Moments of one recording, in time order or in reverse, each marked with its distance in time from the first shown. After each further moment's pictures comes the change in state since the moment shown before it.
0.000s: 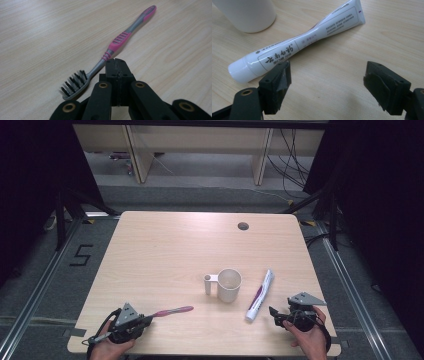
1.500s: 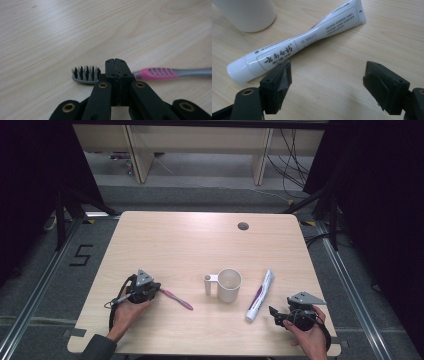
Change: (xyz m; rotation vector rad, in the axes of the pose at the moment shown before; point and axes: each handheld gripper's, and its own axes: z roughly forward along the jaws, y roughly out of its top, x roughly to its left) left arm 0.049 0.067 0.069 0.003 0.140 -0.007; right arm -0.006 0.001 0.002 -0.008 0.014 -0.064
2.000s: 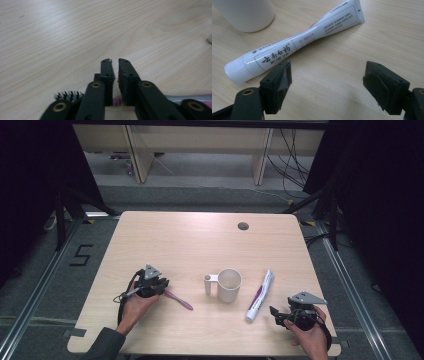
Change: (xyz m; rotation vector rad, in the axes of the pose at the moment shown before) left arm -0.011 0.019 0.010 -0.006 -0.026 -0.043; right arm -0.001 -0.001 0.000 0.006 -0.001 0.039
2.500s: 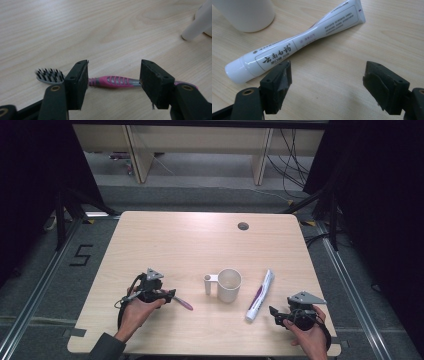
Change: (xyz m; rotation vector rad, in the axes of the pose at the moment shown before) left arm -0.022 0.004 -0.015 0.084 -0.018 -0.099; right arm 0.001 0.000 0.000 0.014 0.009 0.005
